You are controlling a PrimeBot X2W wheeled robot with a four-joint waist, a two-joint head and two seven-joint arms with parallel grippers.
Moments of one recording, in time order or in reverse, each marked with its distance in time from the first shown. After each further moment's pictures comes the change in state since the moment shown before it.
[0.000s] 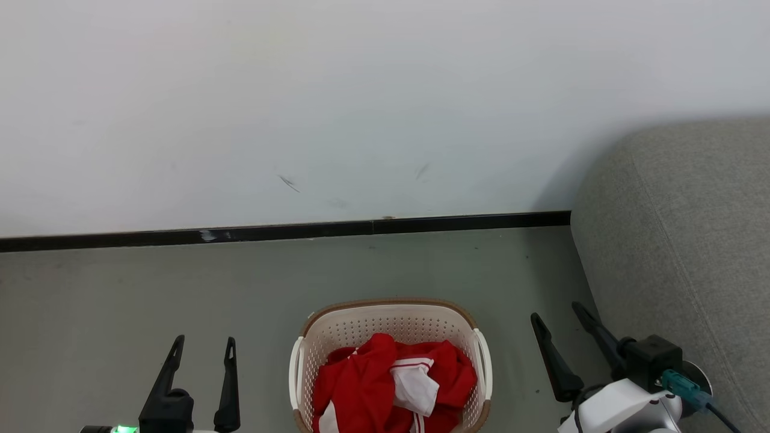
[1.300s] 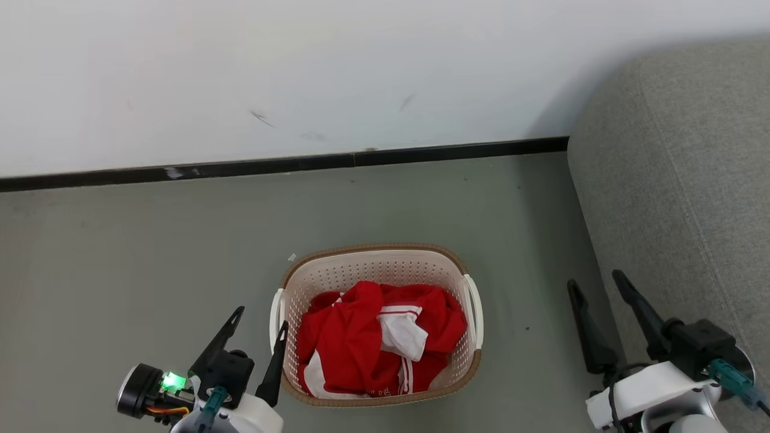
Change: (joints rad) left arm -0.186 0.020 -0.148 0.176 0.077 -0.107 0.044; right arm 0.019 0.001 -0.095 -0.124 -0.011 0.000 -0.001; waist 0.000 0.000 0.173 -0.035
